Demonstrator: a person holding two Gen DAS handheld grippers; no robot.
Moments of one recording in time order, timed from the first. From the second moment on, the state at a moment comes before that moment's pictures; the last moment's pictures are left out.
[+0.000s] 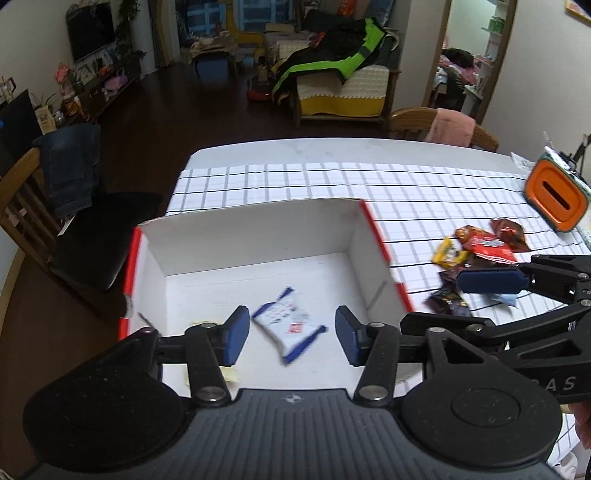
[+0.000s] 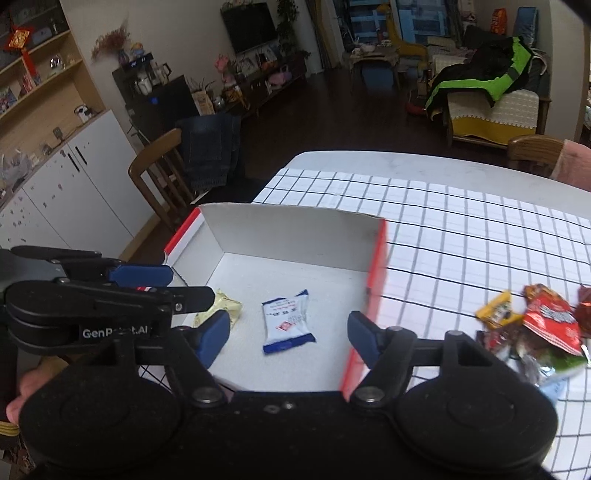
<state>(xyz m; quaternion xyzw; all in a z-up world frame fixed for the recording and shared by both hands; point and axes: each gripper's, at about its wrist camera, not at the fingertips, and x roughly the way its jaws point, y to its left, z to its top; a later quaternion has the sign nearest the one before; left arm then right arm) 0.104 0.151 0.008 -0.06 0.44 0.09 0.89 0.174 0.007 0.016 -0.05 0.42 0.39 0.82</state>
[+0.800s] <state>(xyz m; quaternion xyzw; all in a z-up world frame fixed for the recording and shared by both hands) 0.129 0.001 -0.006 -0.06 0.41 0.06 0.91 0.187 -0.172 0.004 -0.06 0.37 0.38 0.84</state>
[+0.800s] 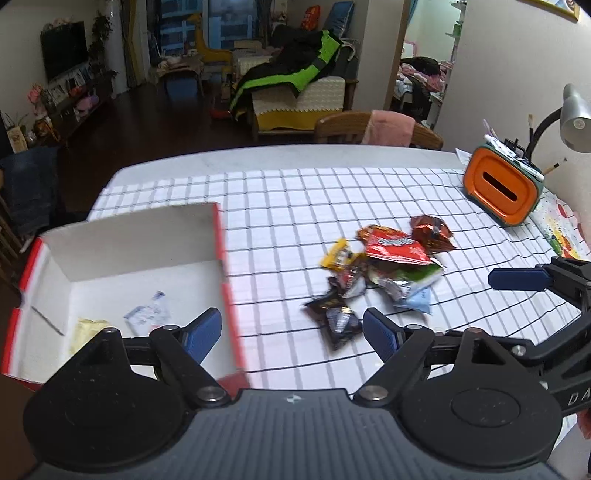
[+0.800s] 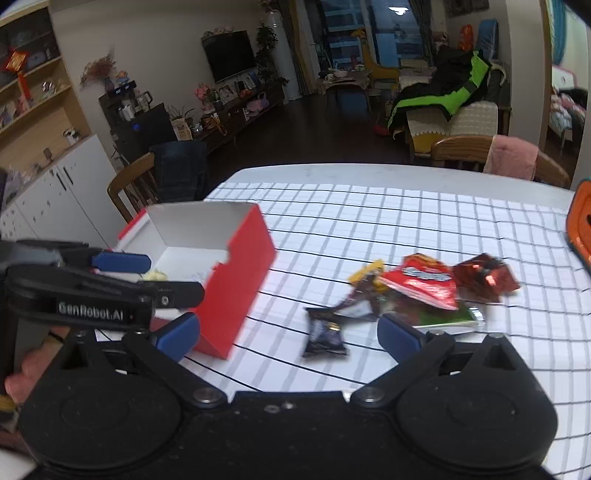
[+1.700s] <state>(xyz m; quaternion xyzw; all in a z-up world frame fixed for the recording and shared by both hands) 0.239 -0.042 -0.109 -0.09 0.53 0.10 0.84 0.254 -0.213 -0.121 -0.23 0.42 0.47 0.74</state>
